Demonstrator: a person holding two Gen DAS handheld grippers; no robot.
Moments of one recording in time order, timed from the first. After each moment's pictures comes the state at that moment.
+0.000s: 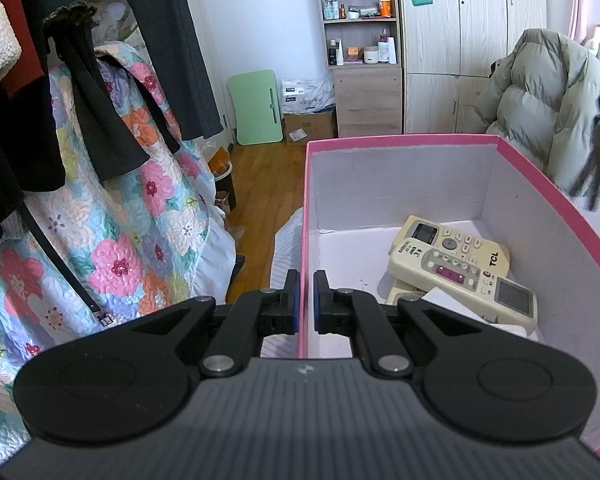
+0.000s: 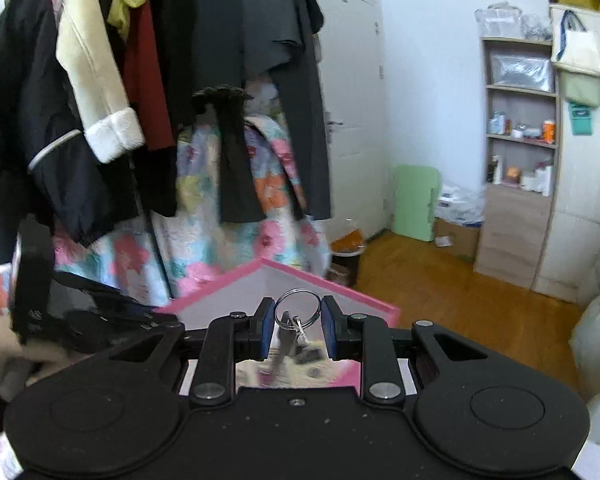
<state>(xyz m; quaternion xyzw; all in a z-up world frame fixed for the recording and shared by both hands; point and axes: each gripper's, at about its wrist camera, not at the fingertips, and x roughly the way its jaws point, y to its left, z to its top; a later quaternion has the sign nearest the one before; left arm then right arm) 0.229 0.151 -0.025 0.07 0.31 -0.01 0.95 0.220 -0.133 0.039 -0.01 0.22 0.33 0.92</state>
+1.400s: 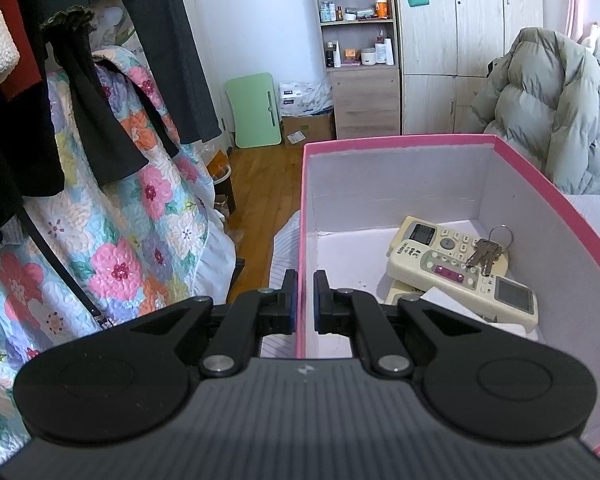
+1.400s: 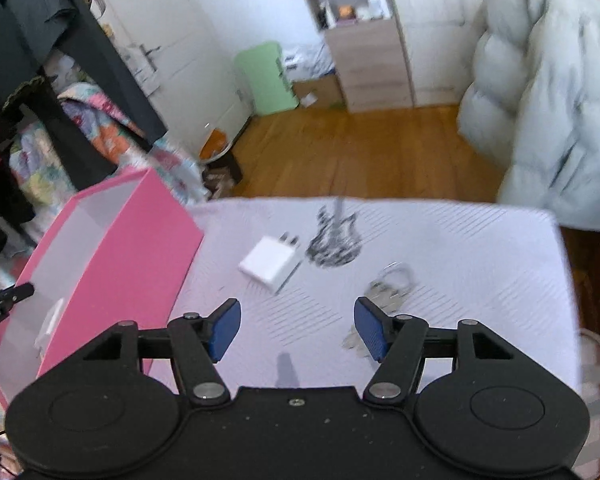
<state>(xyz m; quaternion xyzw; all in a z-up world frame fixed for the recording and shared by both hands) 0.227 0.149 -0.025 0.07 0.31 -0.02 0.95 0.234 -0.274 -0.054 0.15 0.42 0.13 0.88</state>
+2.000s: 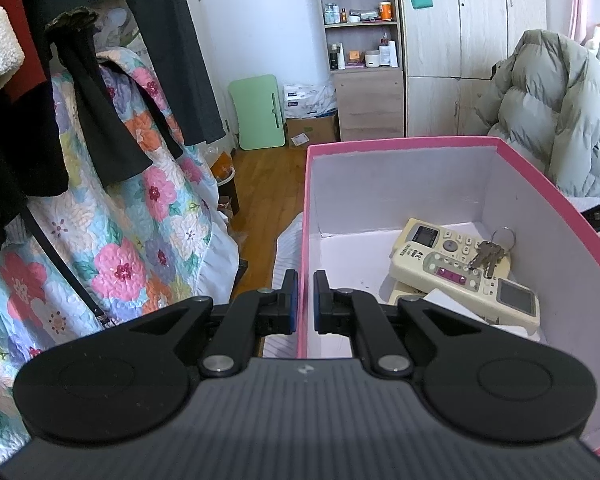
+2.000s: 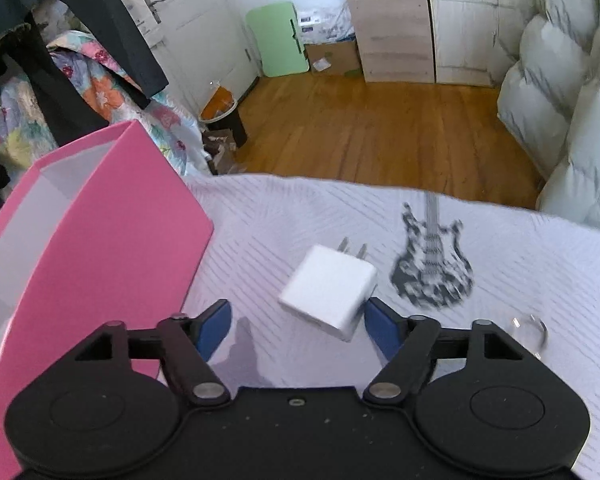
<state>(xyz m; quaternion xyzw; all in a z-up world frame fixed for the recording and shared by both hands) 0.225 0.147 -0.027 0.07 0.30 -0.01 0.95 0.318 -0.187 -0.096 0.10 0.46 0.13 0.87</state>
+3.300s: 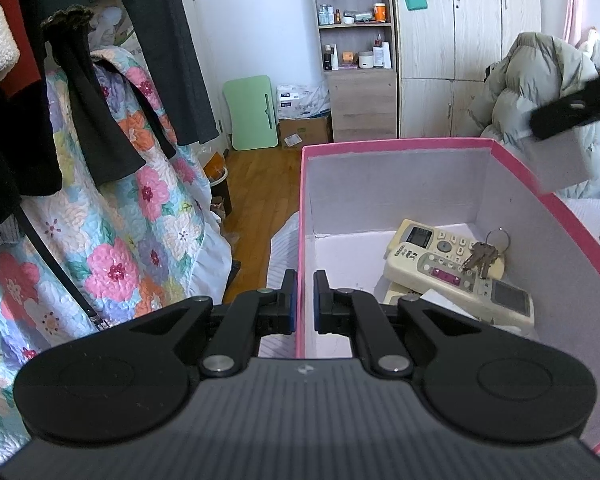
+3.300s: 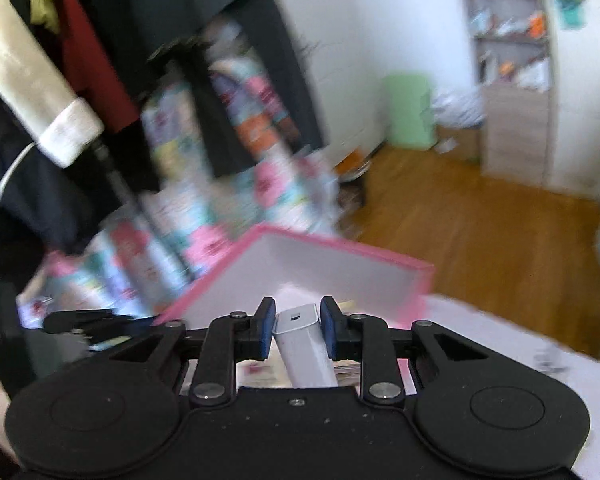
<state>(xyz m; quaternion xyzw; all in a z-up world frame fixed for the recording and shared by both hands) 0.225 0.147 -0.026 0.07 0.30 -0.02 0.95 0.281 -0.091 0.044 0.06 0.38 0.32 0.87</state>
